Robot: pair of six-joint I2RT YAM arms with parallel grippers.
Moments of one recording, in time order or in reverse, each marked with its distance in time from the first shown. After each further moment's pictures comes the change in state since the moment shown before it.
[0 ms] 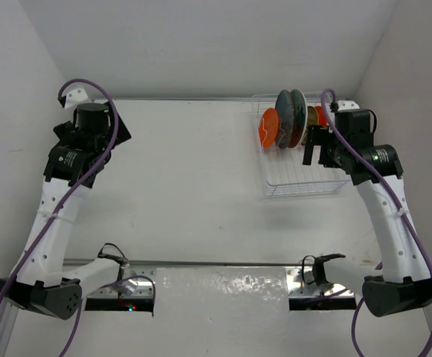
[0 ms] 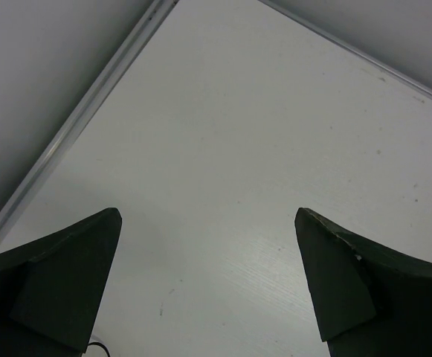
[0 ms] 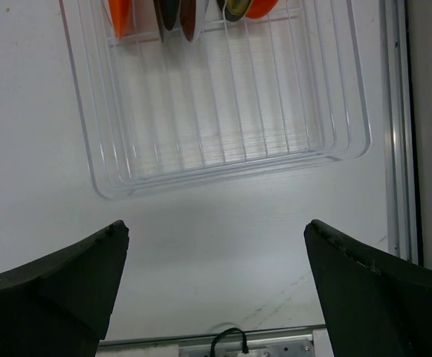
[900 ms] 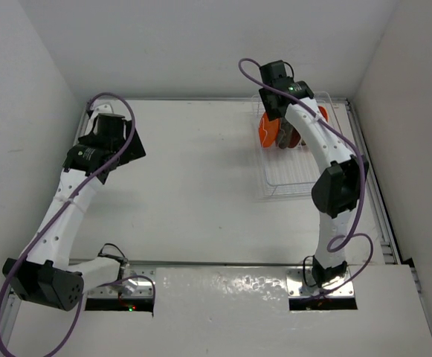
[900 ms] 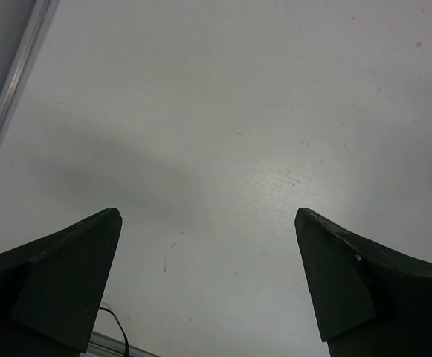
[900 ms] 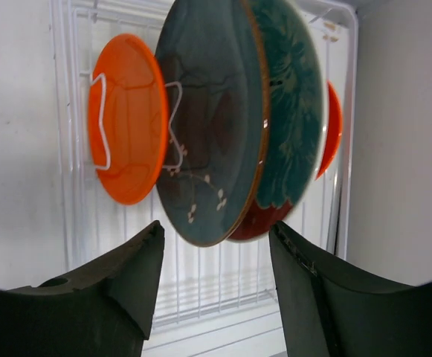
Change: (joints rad) left arm 0.000 0.058 -0.138 -0.025 0.142 0.008; right arm 0.193 0.879 0.658 0.122 0.311 -0.243
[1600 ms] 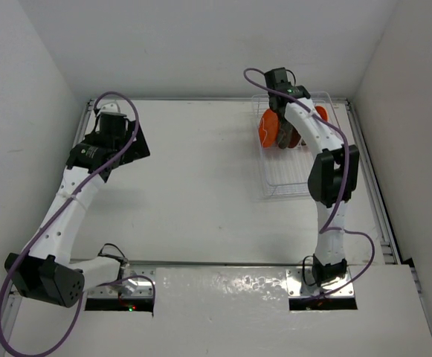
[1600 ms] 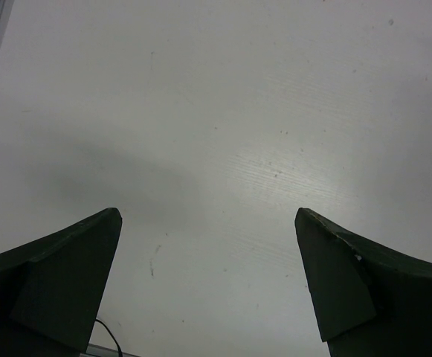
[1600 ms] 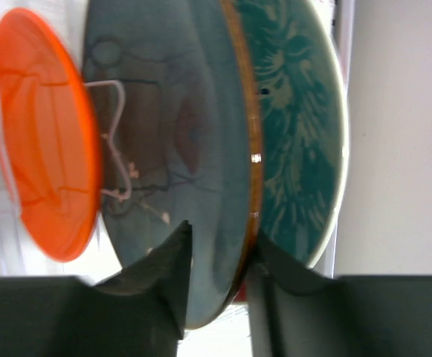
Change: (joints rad) left arm 0.000 0.023 -0.020 0.048 0.093 0.034; right arm -0.073 0.132 -0.019 0.089 0.068 -0.081
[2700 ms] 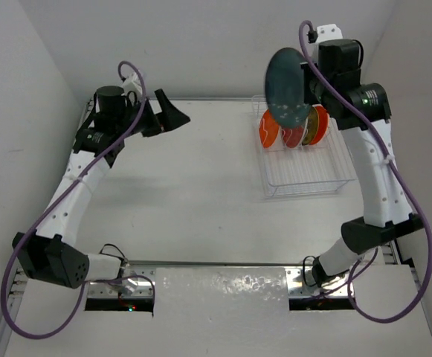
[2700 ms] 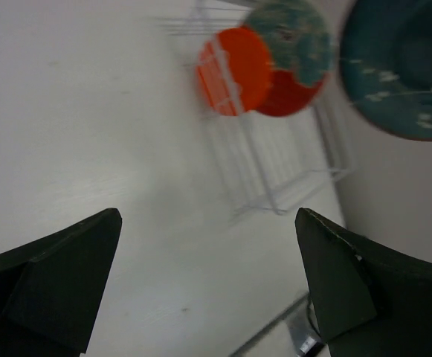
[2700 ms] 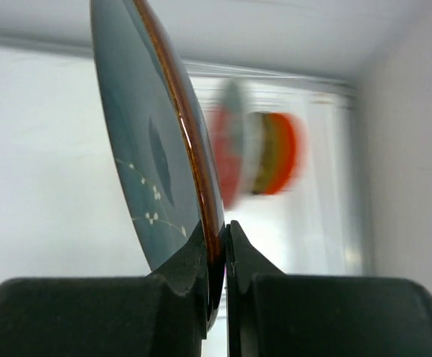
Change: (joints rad) left arm 0.000 0.099 0.101 0.339 0.701 -0.090; right arm 0.048 -0.517 0.120 -0.190 -0.128 0.141
